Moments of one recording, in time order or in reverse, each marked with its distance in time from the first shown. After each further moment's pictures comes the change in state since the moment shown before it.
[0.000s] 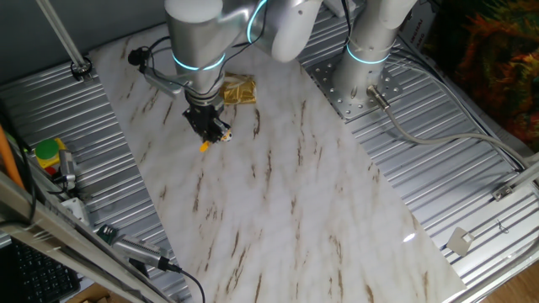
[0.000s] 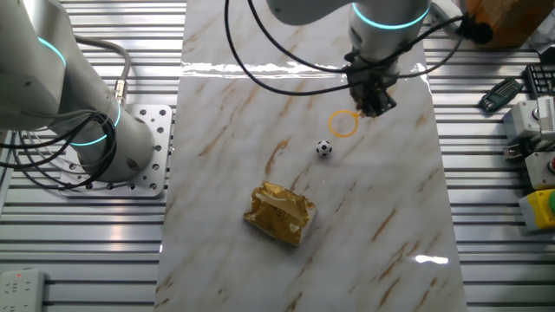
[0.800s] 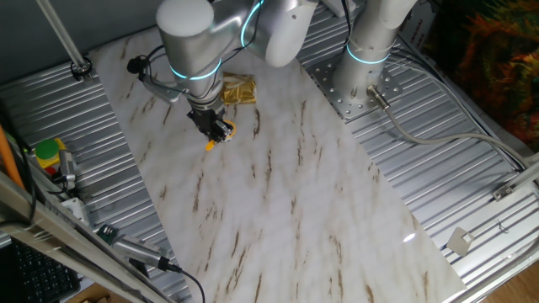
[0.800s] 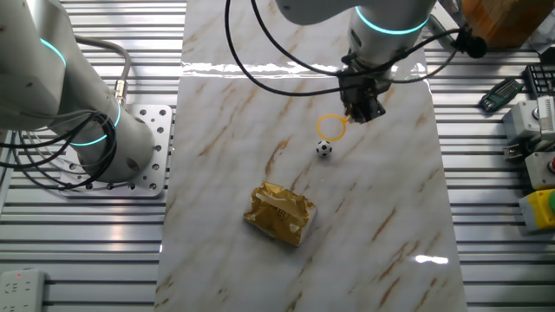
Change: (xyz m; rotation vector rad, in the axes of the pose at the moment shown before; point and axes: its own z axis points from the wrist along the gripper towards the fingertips) arm 0.017 0.004 0.010 -0.022 0.123 0.031
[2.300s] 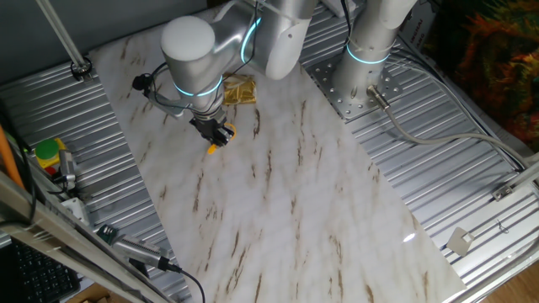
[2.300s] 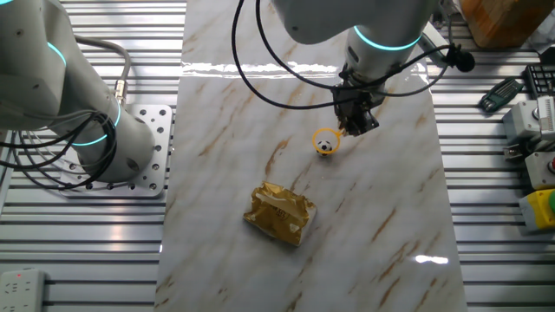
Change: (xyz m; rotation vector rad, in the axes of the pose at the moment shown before) arm 0.004 -0.008 0.039 0.035 0.023 -0.036
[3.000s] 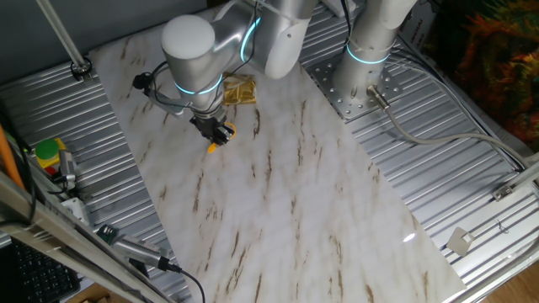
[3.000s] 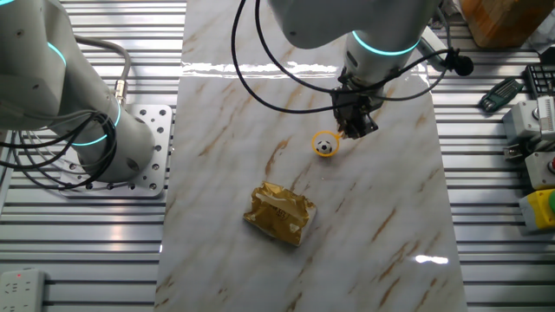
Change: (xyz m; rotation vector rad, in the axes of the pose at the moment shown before) arm 0.004 -0.003 0.003 -0.003 -0.007 -0.006
